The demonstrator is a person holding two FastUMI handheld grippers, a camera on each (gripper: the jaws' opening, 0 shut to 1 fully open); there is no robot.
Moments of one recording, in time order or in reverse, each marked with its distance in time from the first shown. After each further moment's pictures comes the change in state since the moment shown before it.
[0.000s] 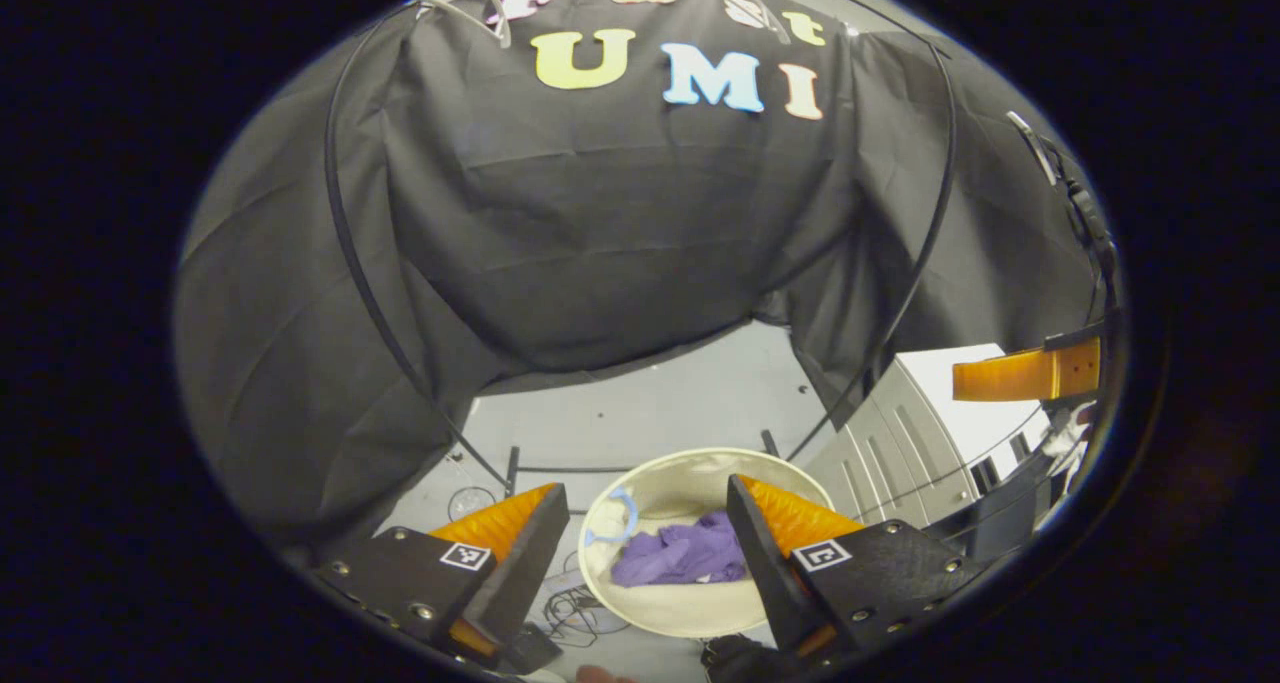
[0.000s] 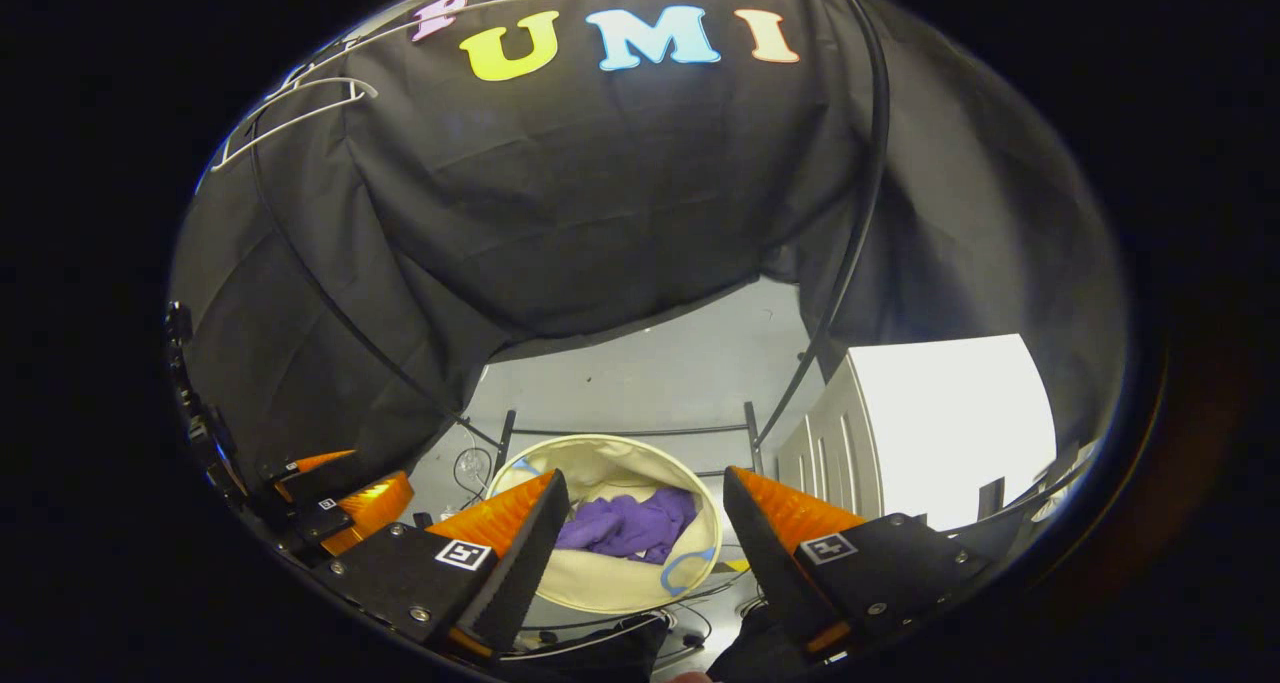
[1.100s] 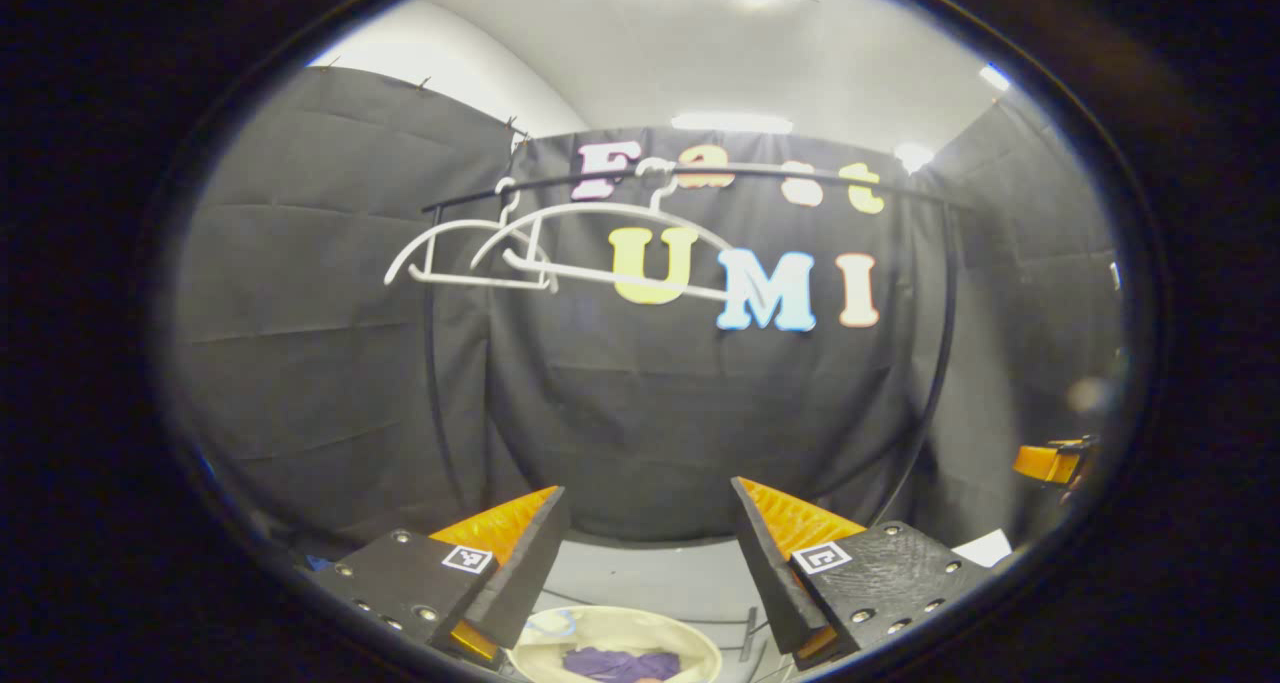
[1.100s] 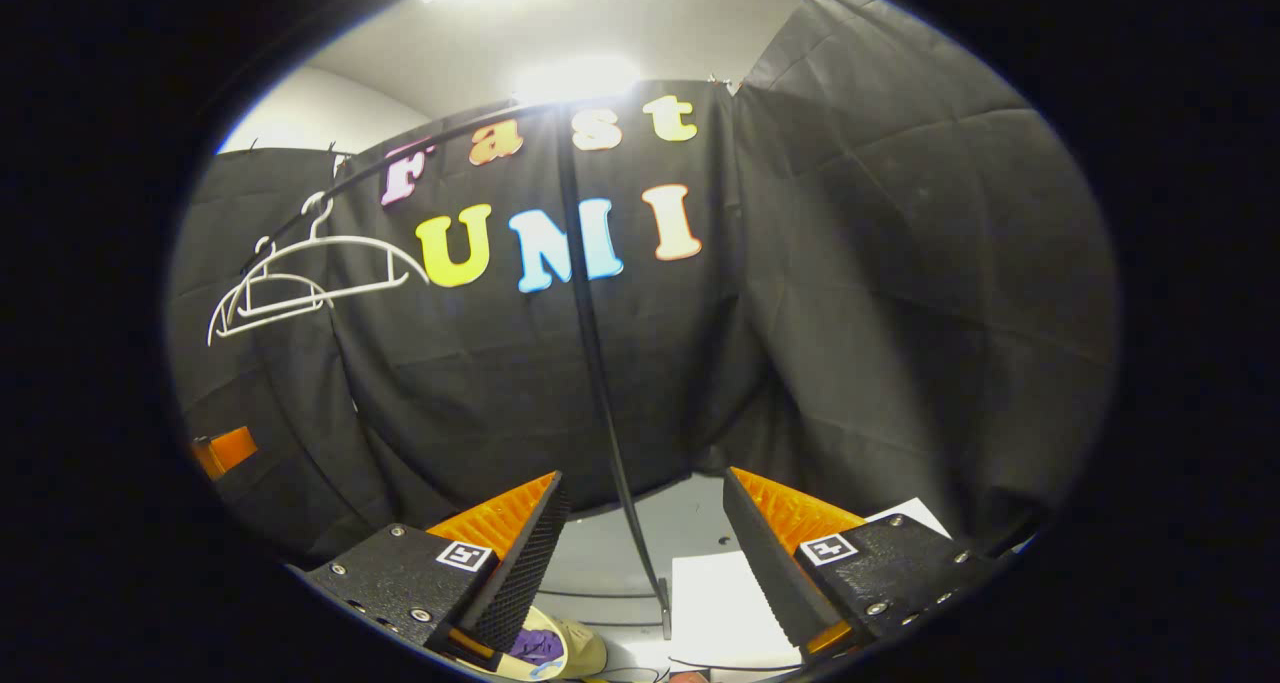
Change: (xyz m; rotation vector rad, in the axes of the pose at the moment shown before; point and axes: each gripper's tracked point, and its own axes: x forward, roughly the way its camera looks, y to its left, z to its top) left arm -0.192 -0.212 0.257 -0.136 -0.623 0.255; right arm -0.165 -0.263 0.208 0.015 -0.641 -0.045
